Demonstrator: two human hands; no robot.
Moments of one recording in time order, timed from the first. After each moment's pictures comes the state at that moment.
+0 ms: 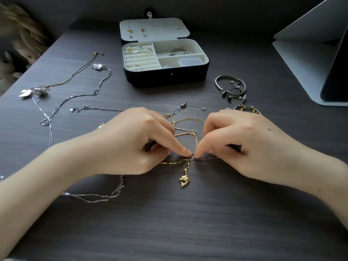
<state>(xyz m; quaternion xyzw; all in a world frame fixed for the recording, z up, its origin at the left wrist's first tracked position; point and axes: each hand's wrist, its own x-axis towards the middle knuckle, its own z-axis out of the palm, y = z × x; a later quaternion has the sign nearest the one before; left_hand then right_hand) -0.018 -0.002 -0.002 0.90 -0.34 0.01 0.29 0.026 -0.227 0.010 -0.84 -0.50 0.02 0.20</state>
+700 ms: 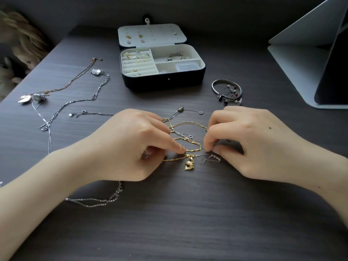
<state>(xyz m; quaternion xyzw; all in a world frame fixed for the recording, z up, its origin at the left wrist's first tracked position) -0.017 -0.003 -0.001 0.90 -0.36 0.07 0.22 0.032 -0.233 0.015 -0.86 -0.50 -0.03 0.12</state>
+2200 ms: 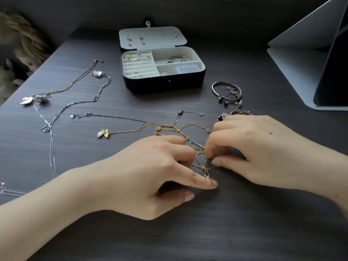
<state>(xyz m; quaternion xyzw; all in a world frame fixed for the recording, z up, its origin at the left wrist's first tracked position) -0.034 -0.025 -0.009 0.87 -0.43 0.02 0.23 0.026 -0.234 0.024 -0.85 -0.51 0.03 0.08</state>
